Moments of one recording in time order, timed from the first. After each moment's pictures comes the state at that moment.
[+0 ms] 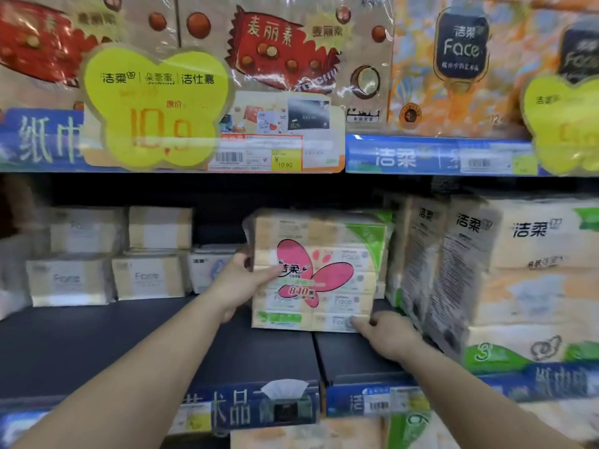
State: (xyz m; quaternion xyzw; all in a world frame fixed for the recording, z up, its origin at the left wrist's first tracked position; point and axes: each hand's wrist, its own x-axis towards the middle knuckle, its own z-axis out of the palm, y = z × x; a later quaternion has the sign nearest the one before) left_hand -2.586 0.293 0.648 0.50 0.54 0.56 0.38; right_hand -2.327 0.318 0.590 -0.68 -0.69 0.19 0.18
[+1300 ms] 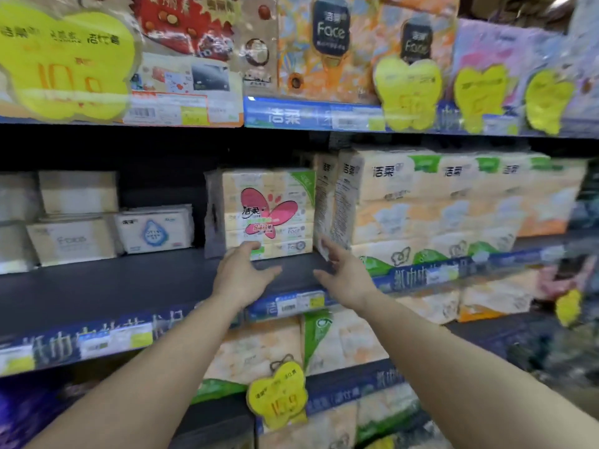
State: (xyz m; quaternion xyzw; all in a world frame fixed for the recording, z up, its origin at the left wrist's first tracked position) left_hand -2.451 0.204 0.604 0.64 0.64 0.39 0.16; right_hand -2.256 0.197 0.604 -0.58 -0.67 0.24 0.39
